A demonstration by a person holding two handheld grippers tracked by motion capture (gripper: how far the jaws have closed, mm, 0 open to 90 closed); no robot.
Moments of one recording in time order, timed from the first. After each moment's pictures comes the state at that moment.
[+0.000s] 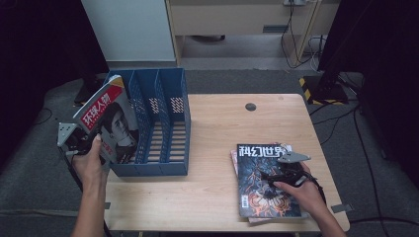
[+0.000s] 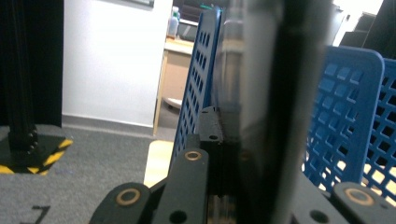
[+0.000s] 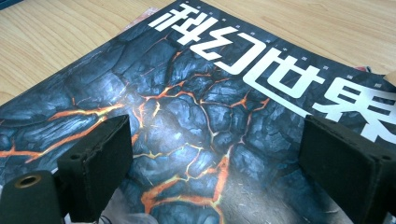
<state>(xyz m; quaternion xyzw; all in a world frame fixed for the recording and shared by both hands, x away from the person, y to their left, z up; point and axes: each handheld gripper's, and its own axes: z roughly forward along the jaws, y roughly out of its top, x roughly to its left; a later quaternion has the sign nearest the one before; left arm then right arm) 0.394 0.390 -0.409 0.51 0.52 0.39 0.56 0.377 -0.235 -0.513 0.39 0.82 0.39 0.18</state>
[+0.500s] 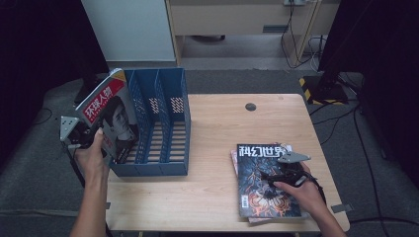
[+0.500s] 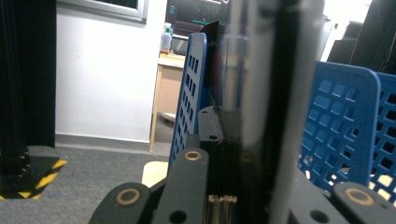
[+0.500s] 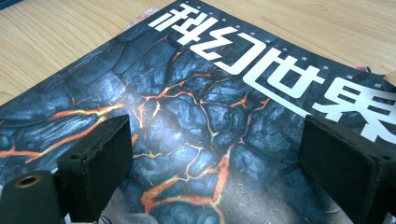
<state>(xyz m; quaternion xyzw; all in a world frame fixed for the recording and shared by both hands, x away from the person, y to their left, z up) 0.410 0.387 -0.406 0.50 0.50 0.40 0.57 0.377 -0.235 -0.513 0.39 0.82 0.39 0.18</state>
